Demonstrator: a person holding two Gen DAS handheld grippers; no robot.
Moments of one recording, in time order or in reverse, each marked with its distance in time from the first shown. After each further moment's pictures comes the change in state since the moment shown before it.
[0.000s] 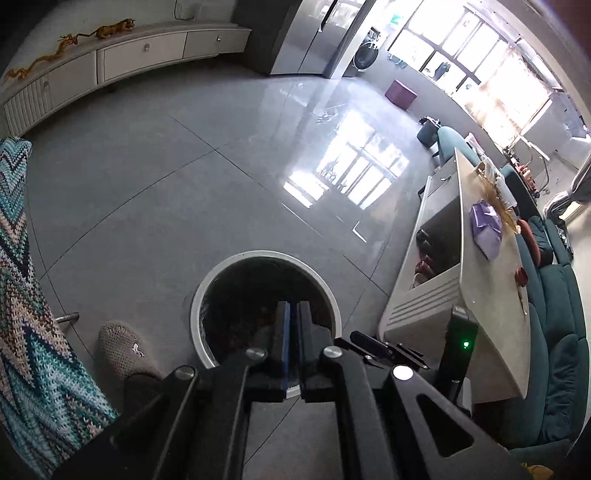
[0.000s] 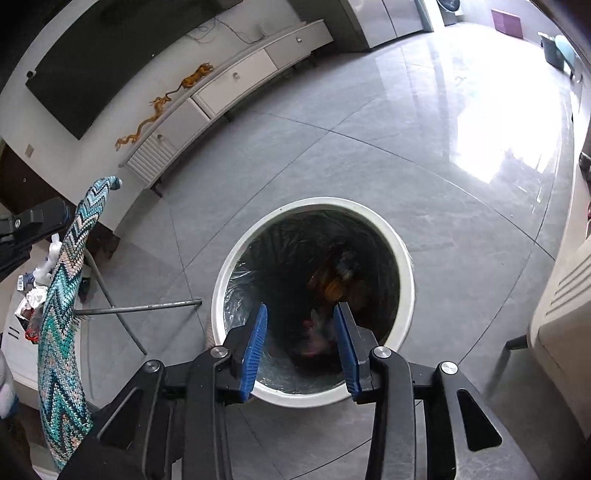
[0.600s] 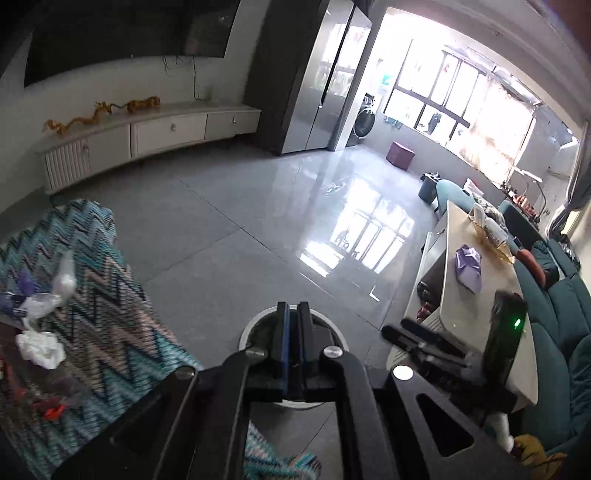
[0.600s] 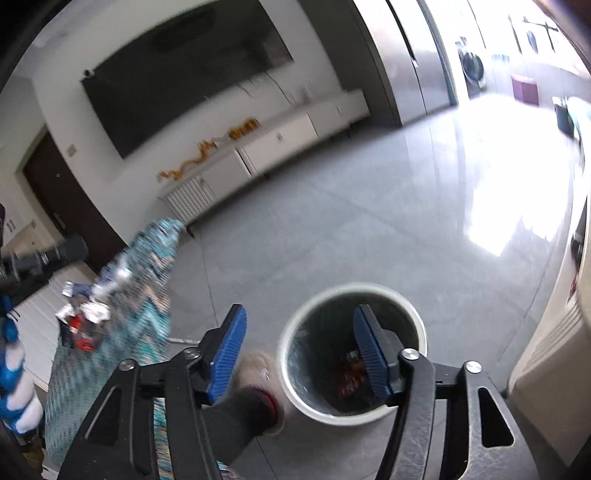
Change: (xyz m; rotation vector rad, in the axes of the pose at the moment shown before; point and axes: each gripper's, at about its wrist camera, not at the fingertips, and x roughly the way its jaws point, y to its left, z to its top) left arm -0.166 -0.008 -0.047 0.060 -0.317 0.090; right arm -0.134 0.101 0.014 -0.172 -0.292 0.053
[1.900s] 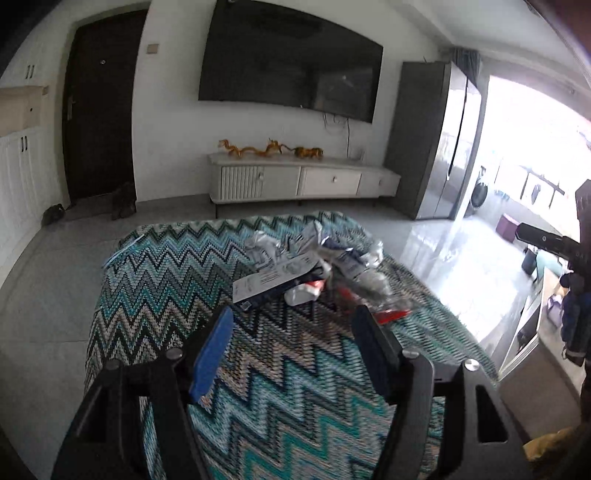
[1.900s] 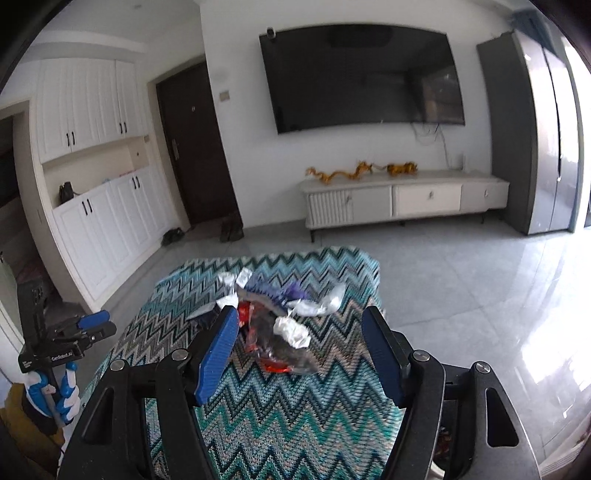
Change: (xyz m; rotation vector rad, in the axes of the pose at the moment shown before) left arm -0.269 0.254 -0.160 -0.186 -0.233 0.444; right arm -0.030 0.306 0.006 -0.460 0.012 0.301
